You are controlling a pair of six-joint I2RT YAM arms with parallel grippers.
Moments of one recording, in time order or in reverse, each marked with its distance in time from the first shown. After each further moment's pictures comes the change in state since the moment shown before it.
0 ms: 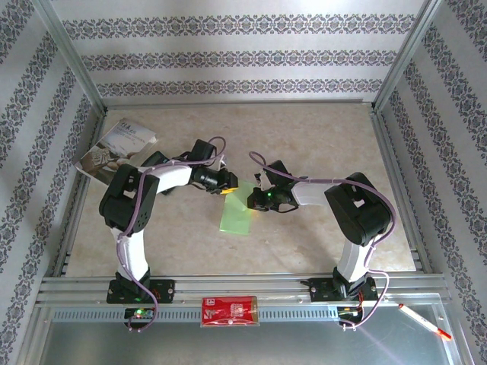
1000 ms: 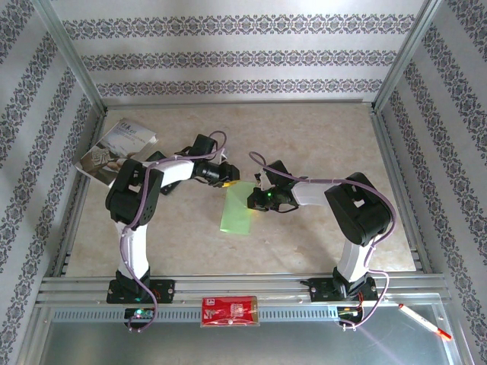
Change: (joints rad) left arm 0.017 0.074 0.090 0.018 -0.009 -0.013; right arm 0.000 0.000 0.000 0.000 0.000 0.000
